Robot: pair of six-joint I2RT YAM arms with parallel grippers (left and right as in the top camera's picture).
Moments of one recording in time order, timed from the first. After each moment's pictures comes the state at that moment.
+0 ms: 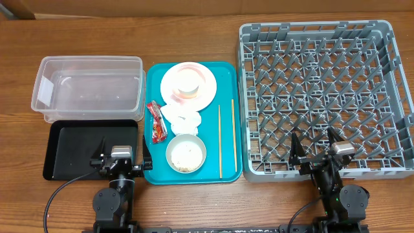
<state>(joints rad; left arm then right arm) -0.02 0.02 0.01 -0.07 -0.09 0.11 0.03 0.01 0.02 -0.02 -0.15 0.11</state>
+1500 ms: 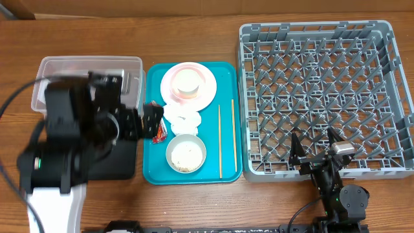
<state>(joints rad) -0.02 1.12 1.42 -1.15 0.38 -0.09 0.03 0.01 0.02 -0.02 -0.15 0.11</state>
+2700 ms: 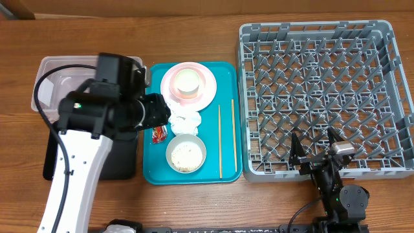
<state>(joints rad) -0.19 1.35 1.47 -1.27 0.23 -0.39 0.03 0.01 0.02 -0.02 -0.15 0.11</state>
